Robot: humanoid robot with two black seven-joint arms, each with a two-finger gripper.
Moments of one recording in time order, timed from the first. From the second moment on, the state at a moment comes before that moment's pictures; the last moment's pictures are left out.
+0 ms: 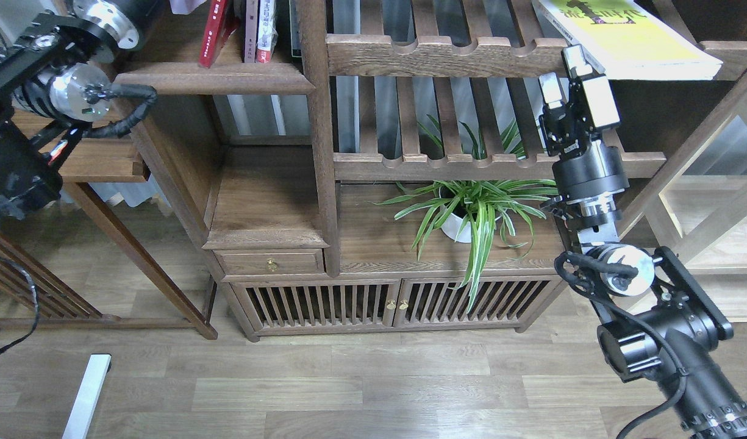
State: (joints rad) left arm -1.15 0.40 -0.66 -0.84 0.32 0.04 -0.16; right arm 0.33 -0.21 1.28 1.23 0.26 0.58 0.11
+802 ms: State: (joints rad) left arm -1.14 0.43 -0.65 -0.84 0.32 0.01 -0.18; right arm 0.32 -0.20 1.28 1.23 0.26 0.58 0.11
